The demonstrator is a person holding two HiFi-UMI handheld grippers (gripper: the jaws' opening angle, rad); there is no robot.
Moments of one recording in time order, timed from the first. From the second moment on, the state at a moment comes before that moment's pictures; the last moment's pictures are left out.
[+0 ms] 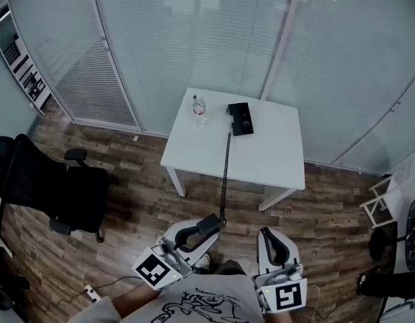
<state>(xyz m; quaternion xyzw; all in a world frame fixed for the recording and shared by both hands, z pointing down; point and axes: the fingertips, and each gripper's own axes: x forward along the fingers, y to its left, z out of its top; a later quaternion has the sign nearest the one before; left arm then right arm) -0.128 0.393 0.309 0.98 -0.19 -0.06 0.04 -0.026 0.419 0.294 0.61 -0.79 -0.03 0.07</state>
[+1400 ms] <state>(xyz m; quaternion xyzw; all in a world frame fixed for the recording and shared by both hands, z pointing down) 0.049 0.221 0.316 0.98 -0.21 -0.02 0.06 0.158 0.254 0.304 0.60 -0.80 -0.01 0.04</state>
